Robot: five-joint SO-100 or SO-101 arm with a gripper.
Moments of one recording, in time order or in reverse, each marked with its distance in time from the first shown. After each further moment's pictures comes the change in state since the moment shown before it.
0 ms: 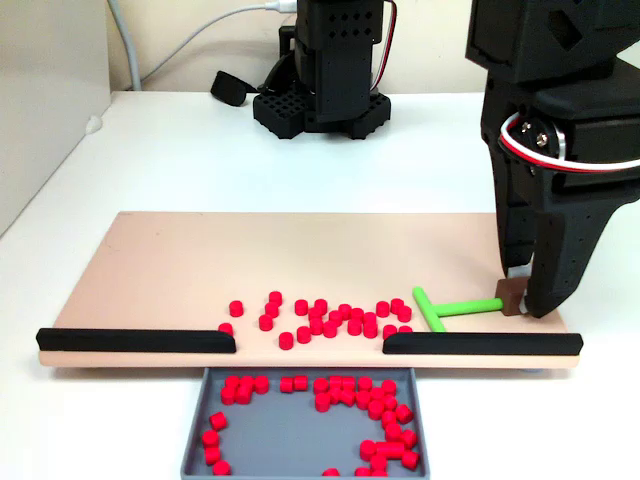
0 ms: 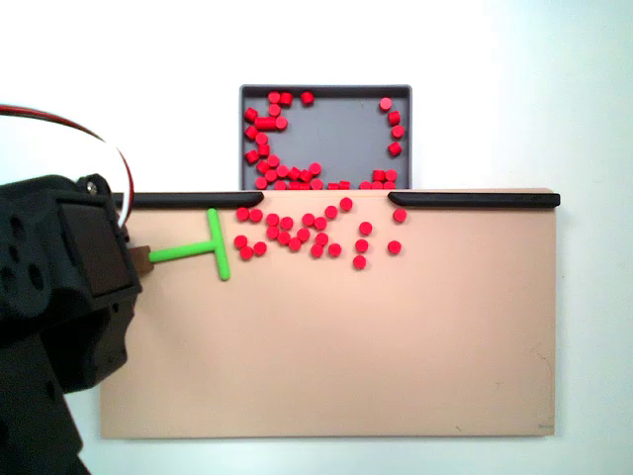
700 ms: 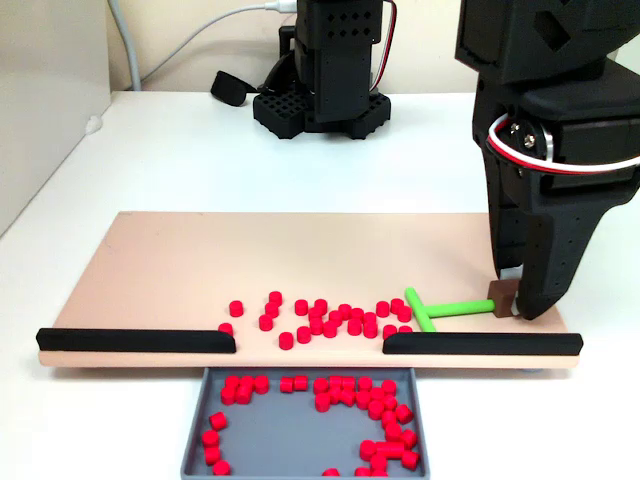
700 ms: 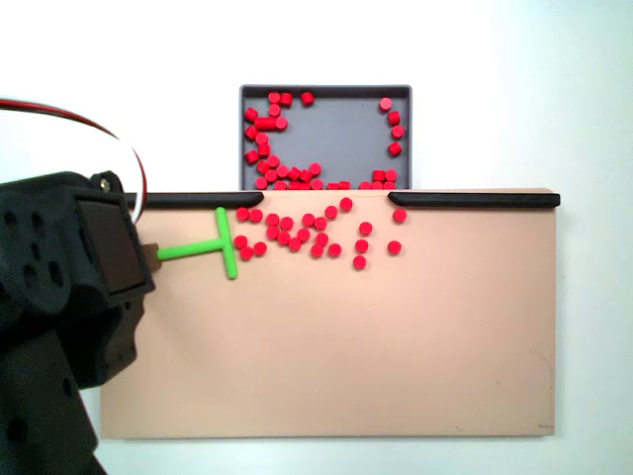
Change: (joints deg) arm 1.6 -0.3 -0.1 0.0 0.0
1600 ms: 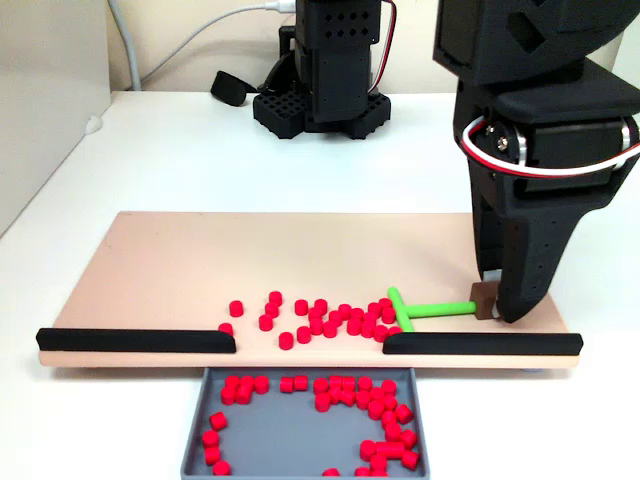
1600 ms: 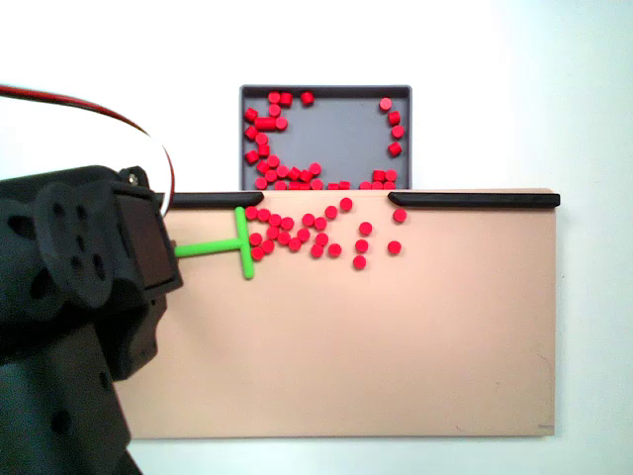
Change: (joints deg) arm 2.1 0.0 0.0 0.1 -0.1
